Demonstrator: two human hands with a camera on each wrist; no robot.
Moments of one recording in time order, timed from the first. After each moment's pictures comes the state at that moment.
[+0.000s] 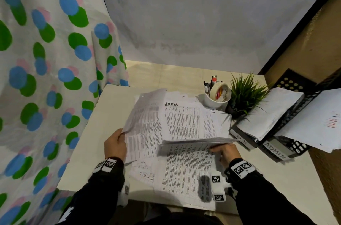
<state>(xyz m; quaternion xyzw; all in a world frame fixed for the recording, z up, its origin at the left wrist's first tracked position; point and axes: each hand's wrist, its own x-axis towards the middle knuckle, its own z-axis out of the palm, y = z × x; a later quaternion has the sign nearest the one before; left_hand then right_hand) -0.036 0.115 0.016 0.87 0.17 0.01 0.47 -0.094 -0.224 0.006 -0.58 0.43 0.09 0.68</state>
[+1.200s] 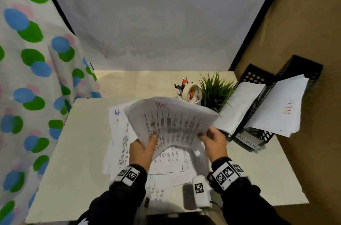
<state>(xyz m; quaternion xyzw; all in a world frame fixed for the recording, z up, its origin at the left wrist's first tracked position) -0.067 -0.029 0.077 0.78 0.09 -0.10 0.61 -0.114 -0.222 0.089 -0.68 0.31 -0.09 0.66</state>
